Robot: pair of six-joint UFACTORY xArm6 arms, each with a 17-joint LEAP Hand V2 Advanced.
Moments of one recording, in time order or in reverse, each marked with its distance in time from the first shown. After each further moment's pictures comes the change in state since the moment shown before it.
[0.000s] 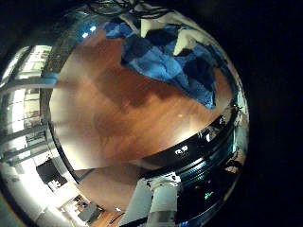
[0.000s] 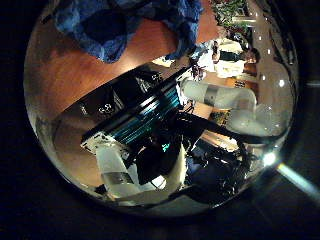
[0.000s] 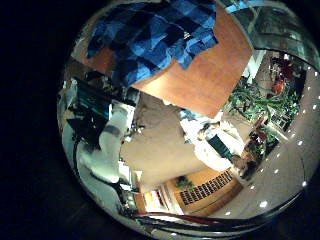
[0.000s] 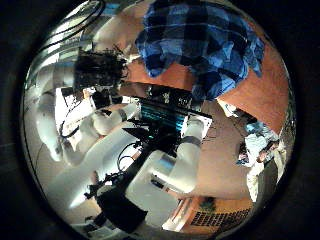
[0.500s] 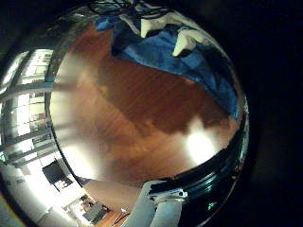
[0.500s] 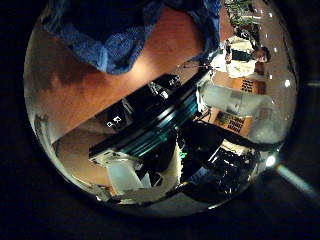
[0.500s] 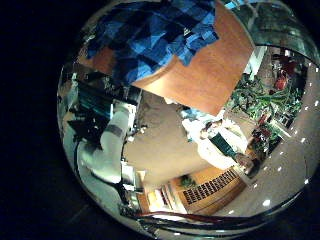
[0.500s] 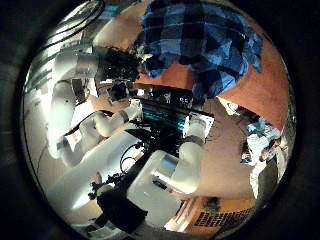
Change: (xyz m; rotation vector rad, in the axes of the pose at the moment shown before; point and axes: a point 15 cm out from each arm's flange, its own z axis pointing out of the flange) left arm -0.025 -0.043 0.045 0.055 -0.112 -0.048; right arm 0.008 0.009 0.010 -0.017 -0.021 0.034
